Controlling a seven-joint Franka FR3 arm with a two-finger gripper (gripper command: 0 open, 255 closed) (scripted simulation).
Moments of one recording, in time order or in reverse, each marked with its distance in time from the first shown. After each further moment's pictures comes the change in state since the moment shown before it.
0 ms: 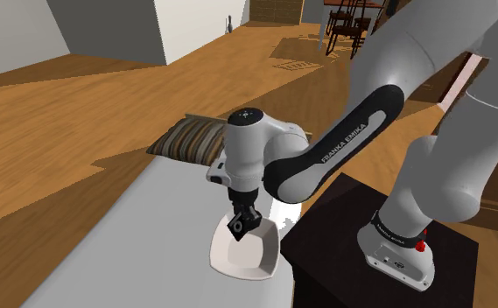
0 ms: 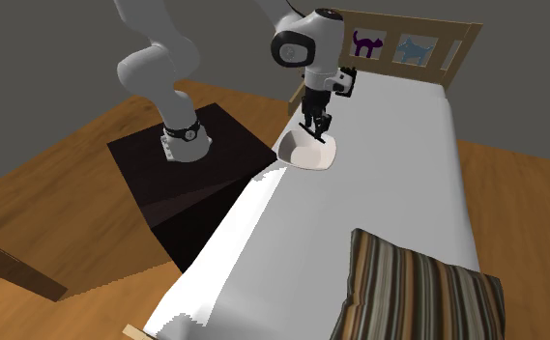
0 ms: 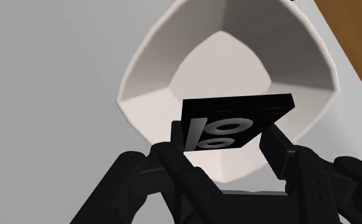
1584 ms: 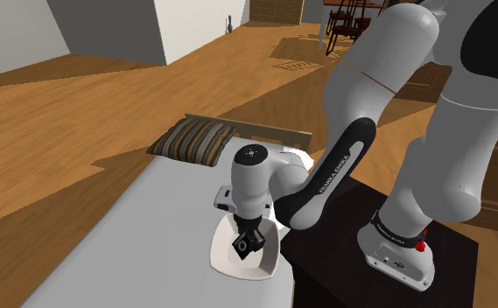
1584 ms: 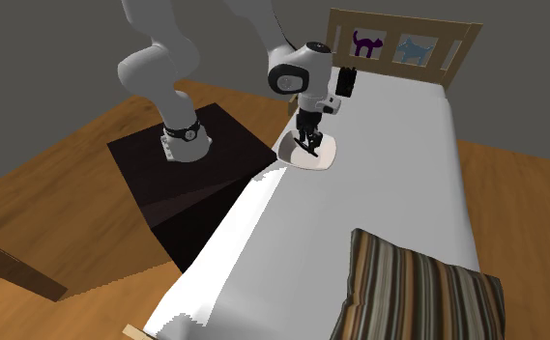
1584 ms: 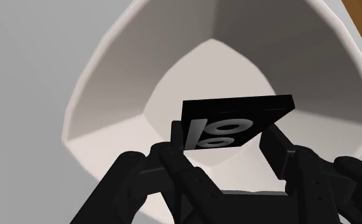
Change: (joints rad) arm 0.022 0.185 -0.008 -0.067 -0.163 0.232 0.156
